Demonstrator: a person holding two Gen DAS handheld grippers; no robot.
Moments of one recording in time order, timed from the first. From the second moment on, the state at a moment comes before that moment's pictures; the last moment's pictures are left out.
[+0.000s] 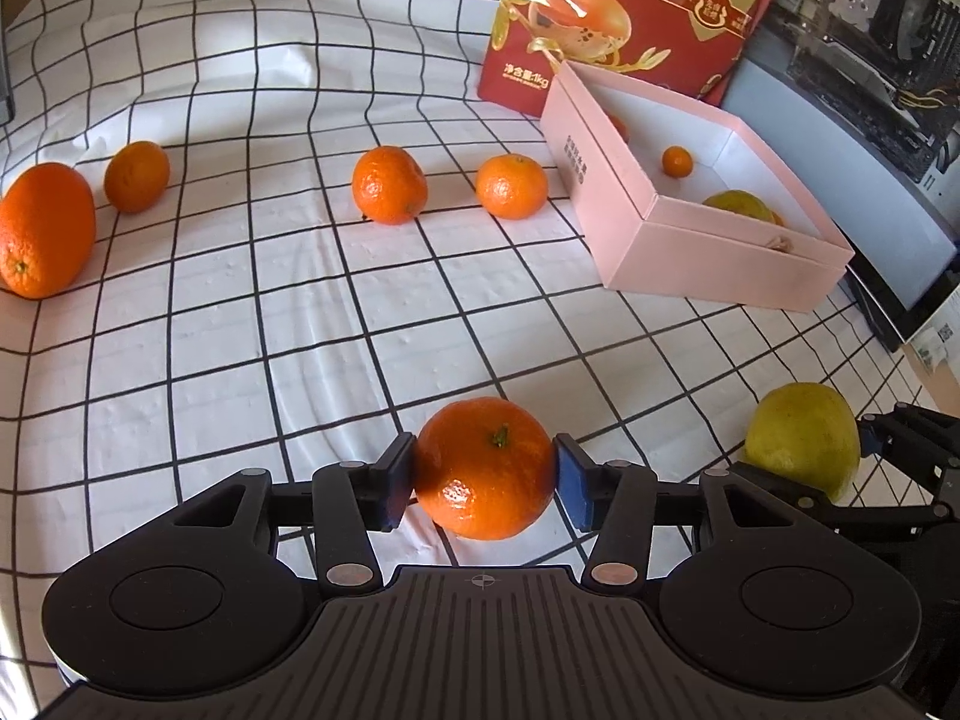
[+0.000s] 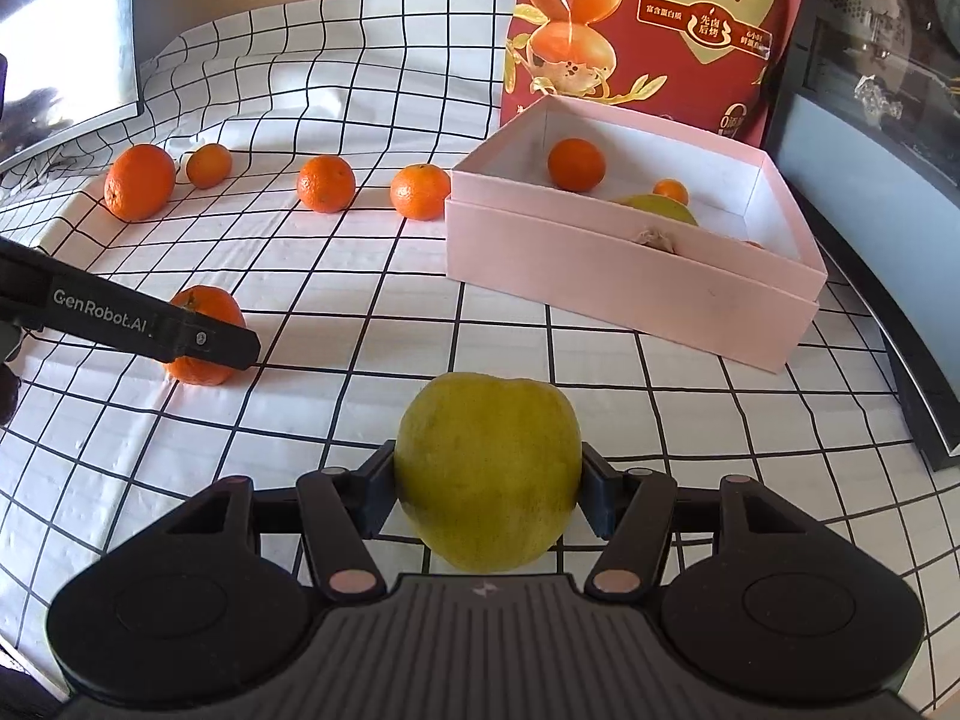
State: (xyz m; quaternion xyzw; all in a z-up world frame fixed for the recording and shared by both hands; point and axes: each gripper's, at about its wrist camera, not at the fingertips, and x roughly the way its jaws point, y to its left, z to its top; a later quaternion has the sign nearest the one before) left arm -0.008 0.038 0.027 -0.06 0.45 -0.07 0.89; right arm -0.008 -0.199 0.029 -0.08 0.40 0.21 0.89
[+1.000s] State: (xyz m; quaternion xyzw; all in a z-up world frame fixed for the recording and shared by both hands) left arm 0.187 -0.063 0.104 -0.06 0.39 -0.19 0.90; right arm 0.223 -0.239 0.148 -0.02 0.39 0.13 0.91
